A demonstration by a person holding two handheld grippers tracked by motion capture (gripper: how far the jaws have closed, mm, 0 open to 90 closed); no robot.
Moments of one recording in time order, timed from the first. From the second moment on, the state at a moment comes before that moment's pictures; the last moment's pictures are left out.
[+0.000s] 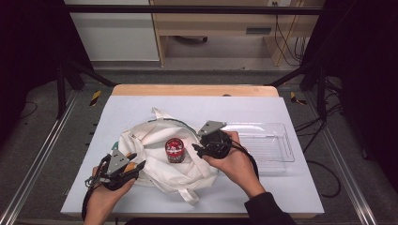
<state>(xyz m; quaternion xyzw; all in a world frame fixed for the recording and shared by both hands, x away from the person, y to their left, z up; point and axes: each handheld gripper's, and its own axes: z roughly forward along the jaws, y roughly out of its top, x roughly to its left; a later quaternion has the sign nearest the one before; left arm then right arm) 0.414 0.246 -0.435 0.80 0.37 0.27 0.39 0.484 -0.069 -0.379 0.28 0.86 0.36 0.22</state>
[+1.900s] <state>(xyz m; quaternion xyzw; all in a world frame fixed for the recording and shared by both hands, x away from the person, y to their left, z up) 0.401 0.267 -0.443 0.76 0.40 0.28 0.43 0.488 -0.045 -0.373 0.31 0.84 0.39 0.21</state>
